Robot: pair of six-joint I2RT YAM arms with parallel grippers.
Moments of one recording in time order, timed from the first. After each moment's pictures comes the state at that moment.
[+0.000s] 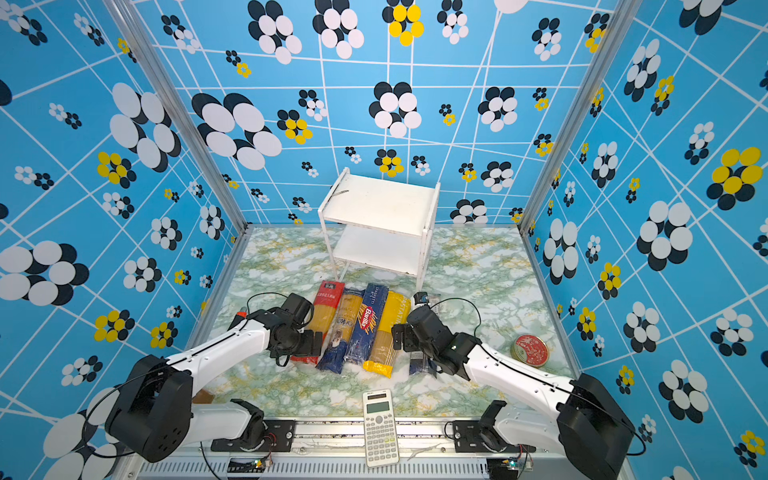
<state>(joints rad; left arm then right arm) -0.42 1.34 0.70 -0.72 -0.03 -0.44 0.81 1.17 0.61 -0.24 0.21 0.58</state>
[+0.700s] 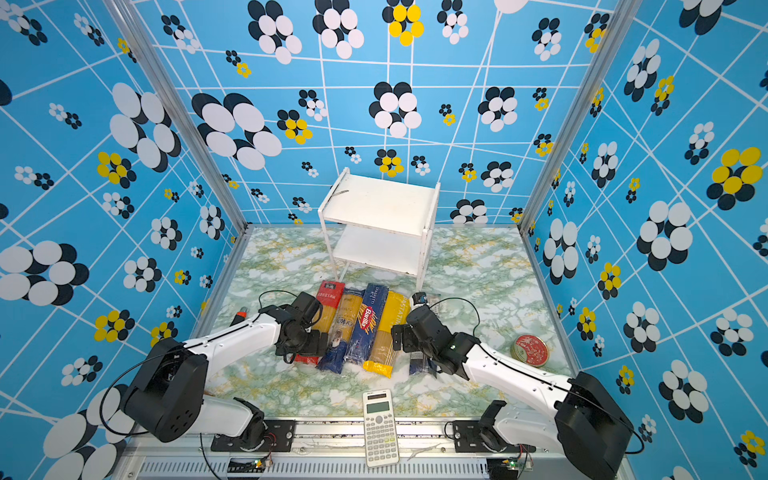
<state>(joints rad) -0.46 1.44 0.74 -0.71 -0.05 -0.44 0.81 1.18 0.61 -0.23 0.20 0.56</state>
